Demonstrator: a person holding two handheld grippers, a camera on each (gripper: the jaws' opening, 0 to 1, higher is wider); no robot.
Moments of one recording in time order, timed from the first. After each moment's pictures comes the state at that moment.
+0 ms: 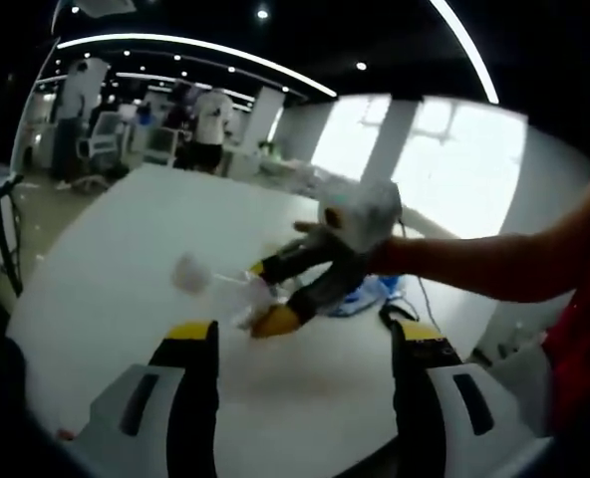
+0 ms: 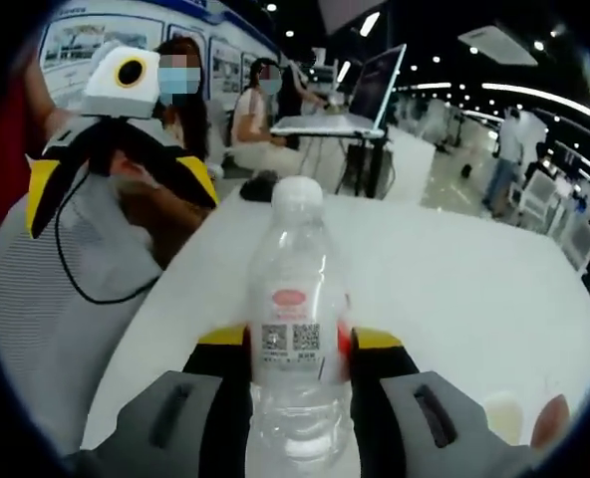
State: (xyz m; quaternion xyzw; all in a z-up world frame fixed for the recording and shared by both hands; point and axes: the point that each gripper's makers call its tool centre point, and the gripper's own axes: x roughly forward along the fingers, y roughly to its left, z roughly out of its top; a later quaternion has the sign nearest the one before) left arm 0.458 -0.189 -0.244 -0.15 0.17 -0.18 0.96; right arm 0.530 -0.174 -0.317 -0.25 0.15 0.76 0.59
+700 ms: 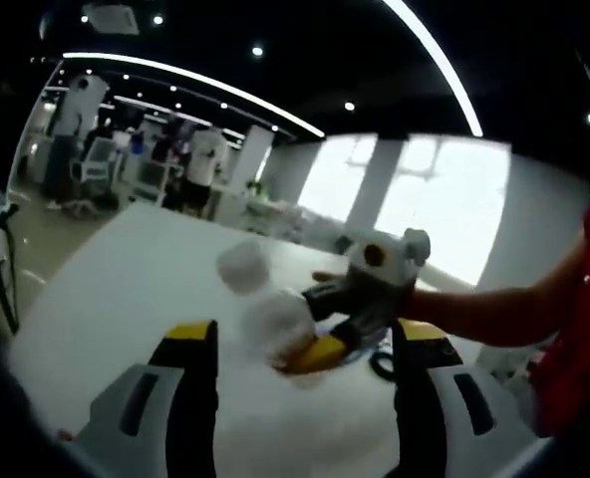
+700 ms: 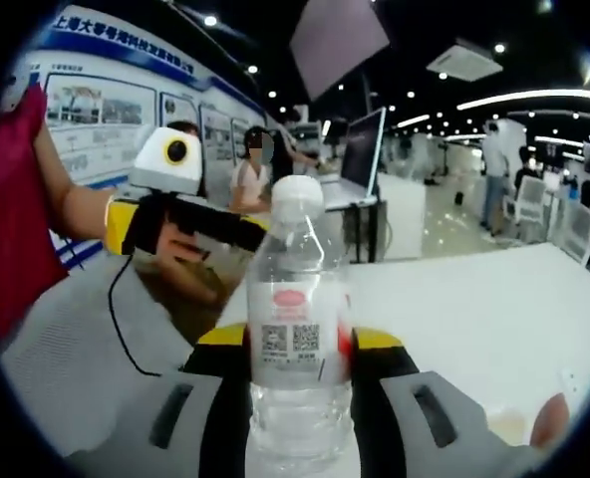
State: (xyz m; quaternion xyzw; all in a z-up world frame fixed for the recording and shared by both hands) left arm 0.476 -0.171 -0.175 -0.18 0.07 -0.21 0.96; right arm 0.504 -0.173 -0.232 -0.10 0.11 0.78 0.61
